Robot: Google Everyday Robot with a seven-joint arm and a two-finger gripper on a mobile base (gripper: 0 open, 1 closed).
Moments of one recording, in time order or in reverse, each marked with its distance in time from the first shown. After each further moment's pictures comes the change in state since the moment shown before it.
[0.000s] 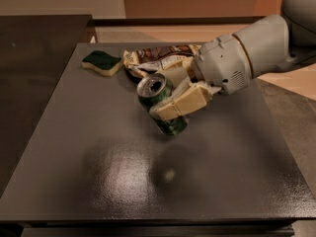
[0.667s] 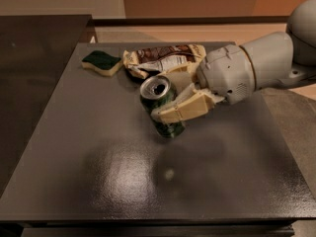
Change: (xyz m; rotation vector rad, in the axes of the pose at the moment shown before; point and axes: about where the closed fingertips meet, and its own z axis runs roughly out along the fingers) arm 0.004 0.004 -0.001 0.029 -0.108 -0.026
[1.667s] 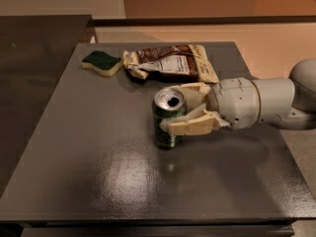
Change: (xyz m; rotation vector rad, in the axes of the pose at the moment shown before) arm 0.033 0.003 -0.008 0.082 -0.247 0.002
